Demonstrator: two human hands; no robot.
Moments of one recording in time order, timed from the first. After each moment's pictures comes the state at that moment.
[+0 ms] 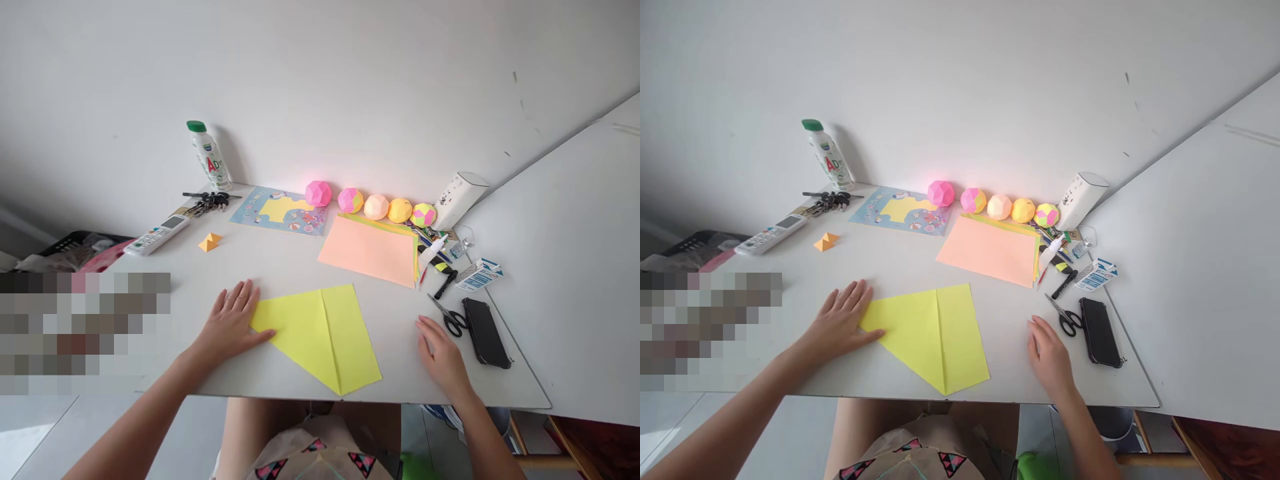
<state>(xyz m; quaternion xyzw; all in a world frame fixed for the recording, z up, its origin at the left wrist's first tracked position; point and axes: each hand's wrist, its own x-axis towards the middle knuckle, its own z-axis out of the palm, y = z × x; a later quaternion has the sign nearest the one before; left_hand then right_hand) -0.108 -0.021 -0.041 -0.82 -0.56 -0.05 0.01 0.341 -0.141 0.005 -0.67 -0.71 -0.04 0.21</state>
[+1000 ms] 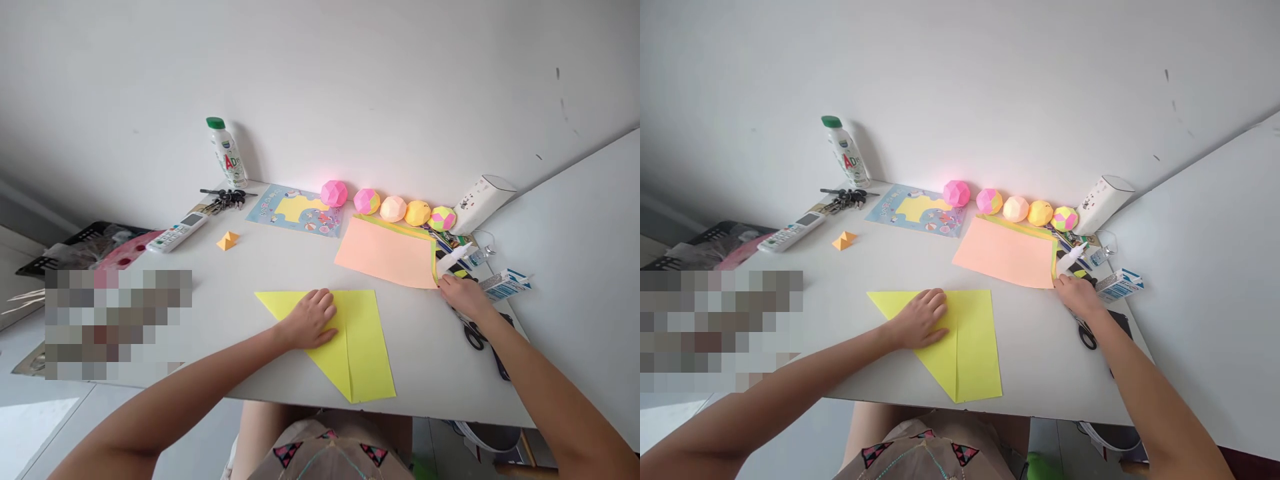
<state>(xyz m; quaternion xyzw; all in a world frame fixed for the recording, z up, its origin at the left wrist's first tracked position) -0.013 0.003 -0.010 -0.95 -0.28 -0.11 -0.04 0.397 0.005 0.061 -0.61 -0.78 -0.10 -0.09</state>
